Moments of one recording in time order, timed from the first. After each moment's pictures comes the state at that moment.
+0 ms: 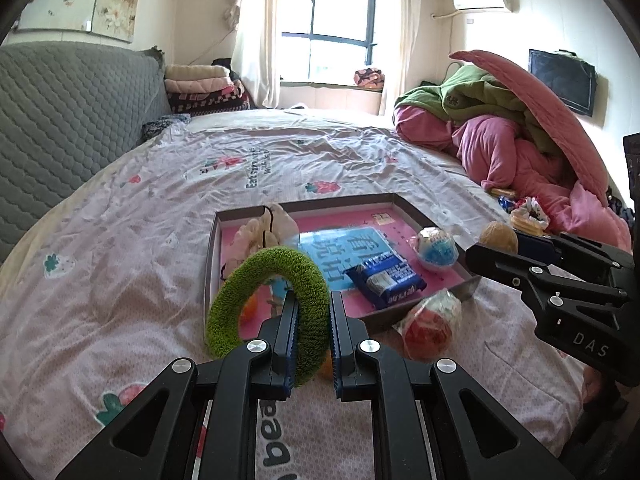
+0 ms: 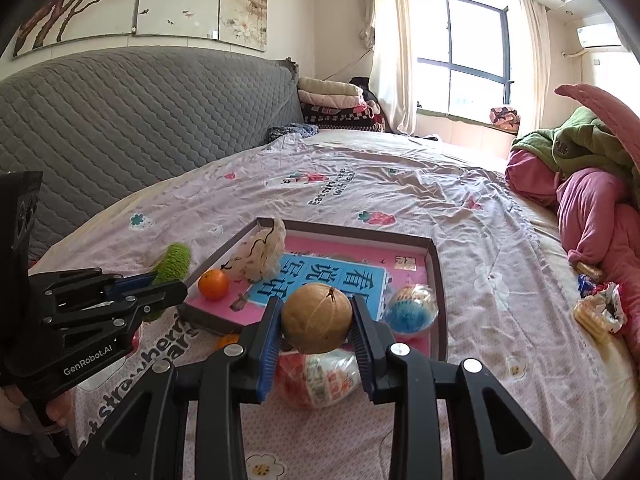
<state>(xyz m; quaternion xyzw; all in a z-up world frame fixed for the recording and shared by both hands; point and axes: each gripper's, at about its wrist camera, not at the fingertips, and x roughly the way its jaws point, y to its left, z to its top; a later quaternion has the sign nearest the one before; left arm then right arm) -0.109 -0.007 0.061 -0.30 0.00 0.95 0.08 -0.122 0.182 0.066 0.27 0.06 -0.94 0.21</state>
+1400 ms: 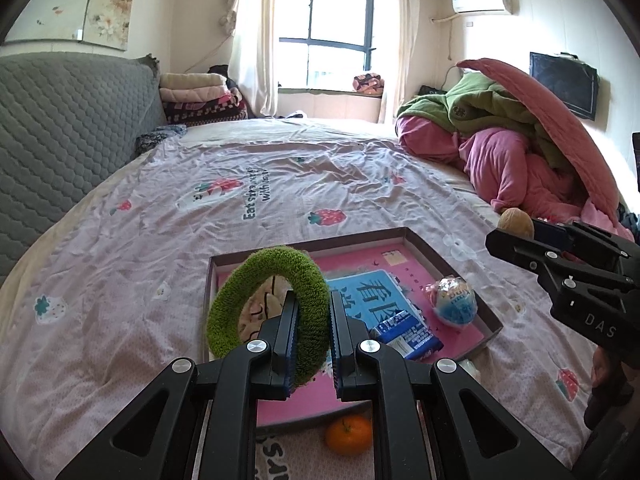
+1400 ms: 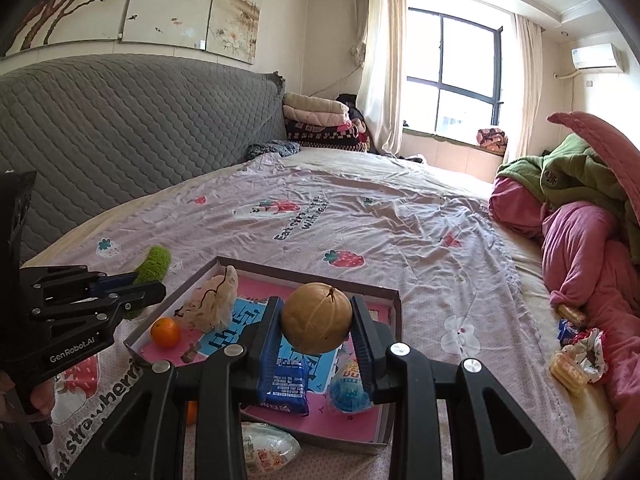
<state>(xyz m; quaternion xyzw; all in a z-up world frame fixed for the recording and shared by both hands) -0.176 -0.004 0.086 -0.29 0.00 0.95 0.09 -0.179 0.194 0.098 0.24 0.08 -0.95 0.19</state>
